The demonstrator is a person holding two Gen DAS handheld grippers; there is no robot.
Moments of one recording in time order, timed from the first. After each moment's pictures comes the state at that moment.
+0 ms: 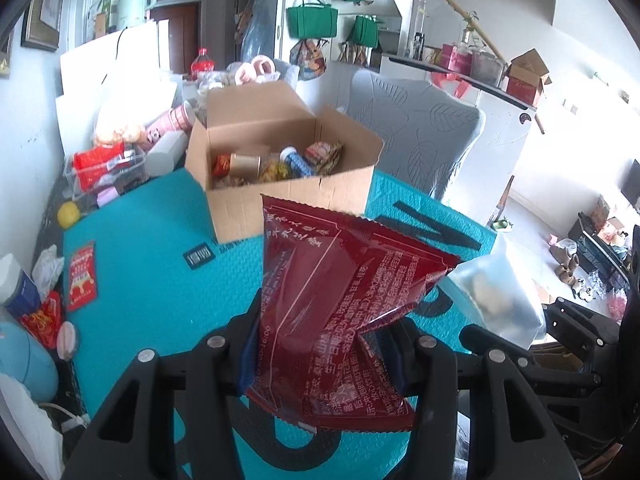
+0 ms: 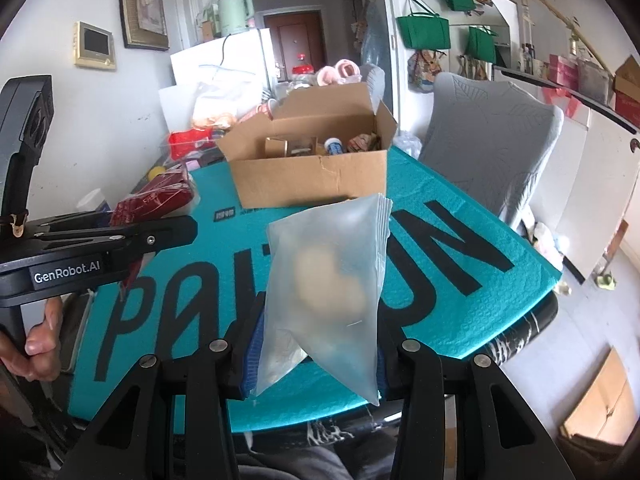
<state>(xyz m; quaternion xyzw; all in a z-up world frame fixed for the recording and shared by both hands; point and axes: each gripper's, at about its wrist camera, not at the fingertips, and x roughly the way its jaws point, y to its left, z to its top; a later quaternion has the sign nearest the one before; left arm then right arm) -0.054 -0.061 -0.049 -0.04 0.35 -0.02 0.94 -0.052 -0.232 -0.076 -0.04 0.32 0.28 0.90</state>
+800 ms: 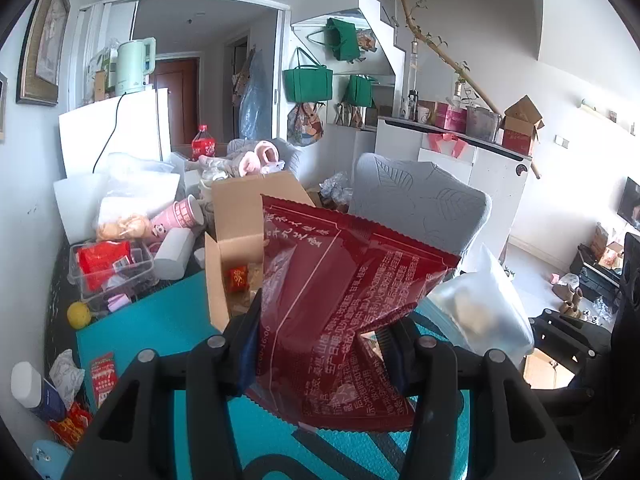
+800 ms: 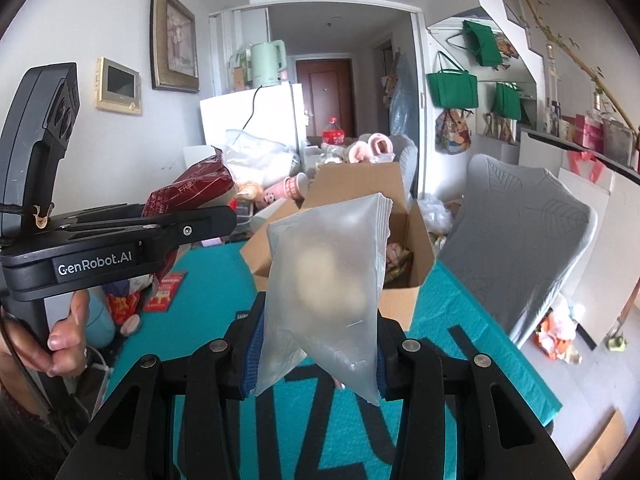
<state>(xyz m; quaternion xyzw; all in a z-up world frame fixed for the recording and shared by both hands) 0.014 -0.020 0.044 -0.02 0.24 -0.02 0.97 0.016 -0.190 0.010 -0.04 0.23 0.32 0.92</state>
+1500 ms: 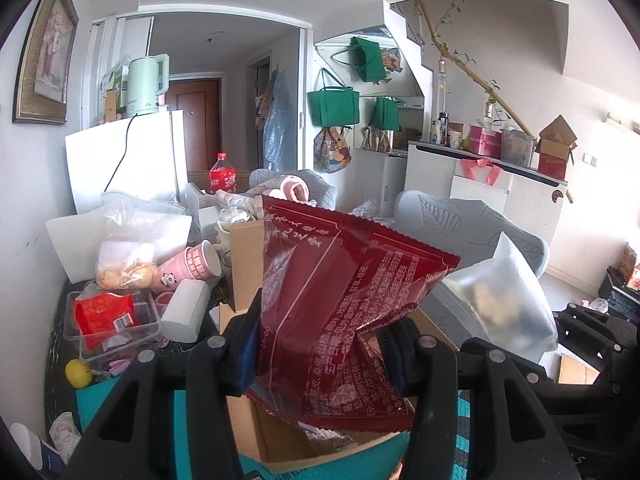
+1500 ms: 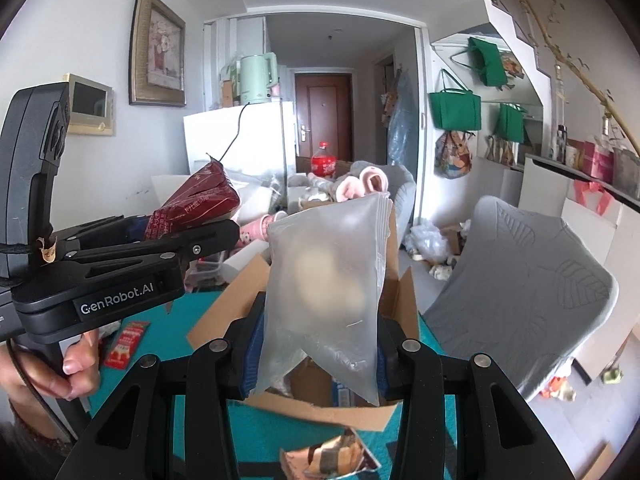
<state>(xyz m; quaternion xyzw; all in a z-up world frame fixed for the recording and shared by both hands) 0.136 0.011 0.055 -0.02 0.21 0.03 0.98 0.143 -0.149 0.040 -0.06 0.21 0.30 0.93</state>
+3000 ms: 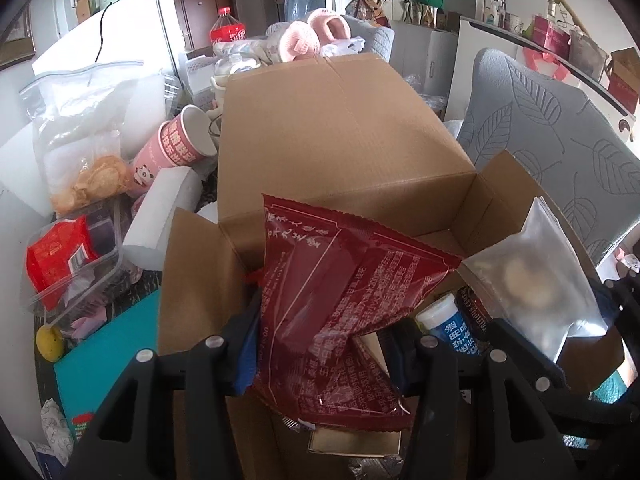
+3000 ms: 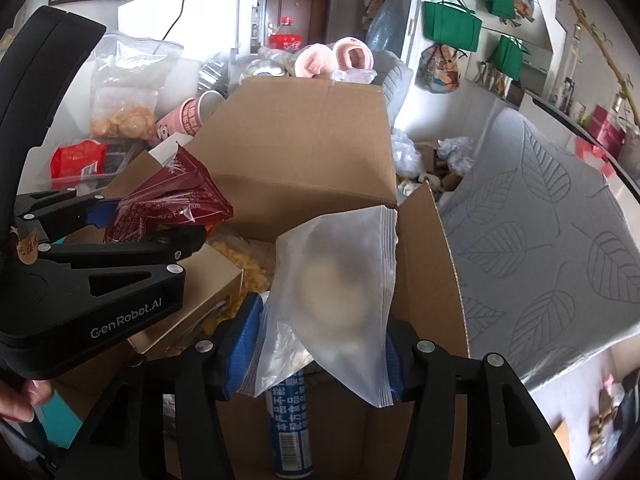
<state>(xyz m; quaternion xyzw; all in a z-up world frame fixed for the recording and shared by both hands) 0.297 0.043 -0.075 -0.01 0.44 0.09 0.89 0.282 -0.074 -0.067 -0.15 0.37 0.22 0.89</state>
